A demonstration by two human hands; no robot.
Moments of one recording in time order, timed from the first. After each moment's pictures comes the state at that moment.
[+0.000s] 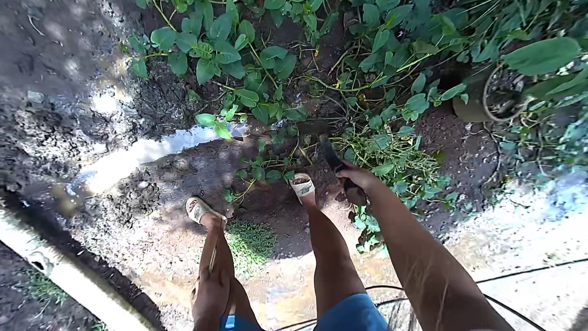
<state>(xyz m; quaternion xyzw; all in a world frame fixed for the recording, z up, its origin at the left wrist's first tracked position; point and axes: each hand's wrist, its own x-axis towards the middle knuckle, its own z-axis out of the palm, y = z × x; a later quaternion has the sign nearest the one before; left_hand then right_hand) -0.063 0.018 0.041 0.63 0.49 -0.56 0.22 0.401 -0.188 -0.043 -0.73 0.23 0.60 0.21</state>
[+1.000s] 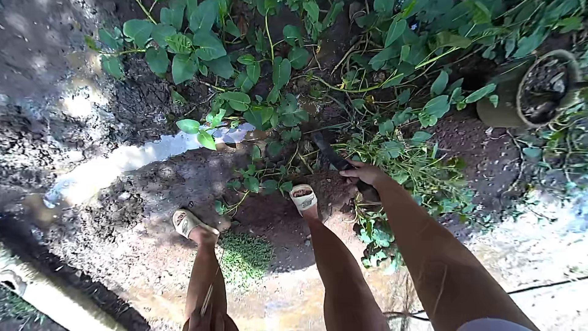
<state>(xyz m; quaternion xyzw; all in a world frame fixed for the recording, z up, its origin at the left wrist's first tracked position) -0.032 0.000 0.054 0.61 0.47 -0.60 0.23 0.447 -0.241 -0.154 -0.73 0.20 0.63 0.17</state>
